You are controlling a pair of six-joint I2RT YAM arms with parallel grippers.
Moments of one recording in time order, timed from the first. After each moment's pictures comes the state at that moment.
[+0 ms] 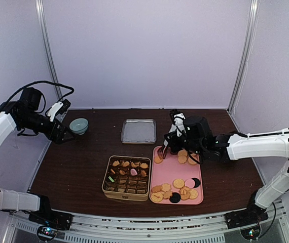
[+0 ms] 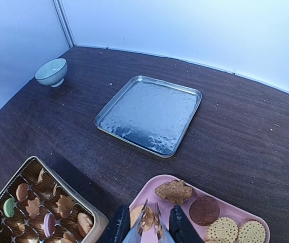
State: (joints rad) left arm -0.07 1.14 1.19 -1.03 0.52 0.44; right arm 0.90 1.49 0.90 0.14 0.29 0.28
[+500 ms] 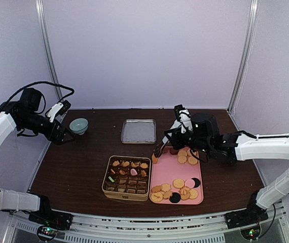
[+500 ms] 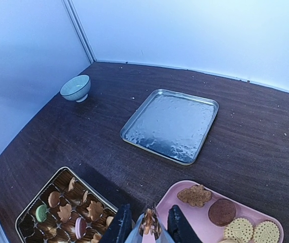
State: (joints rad) left arm -0.07 1.14 1.19 -1.05 0.52 0.45; right arm 0.90 1.40 0.88 0.16 0.23 0.35
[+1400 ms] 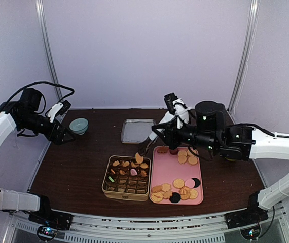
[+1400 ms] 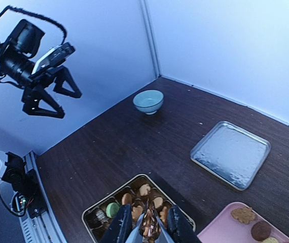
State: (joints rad) left arm -0.07 1.14 1.19 -1.05 0.53 0.45; right arm 1.07 1.28 1.05 -0.01 0.20 0.26
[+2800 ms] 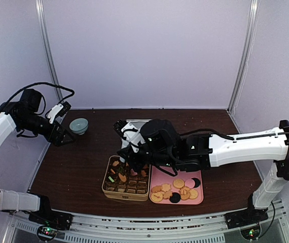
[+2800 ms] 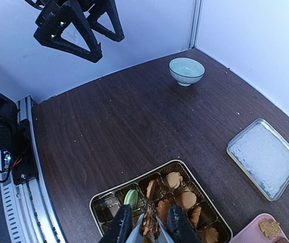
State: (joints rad) left arm -0.07 1.13 1.19 -1.07 0.53 0.47; right arm 1.27 1.68 1.34 -0.09 0.25 0.12
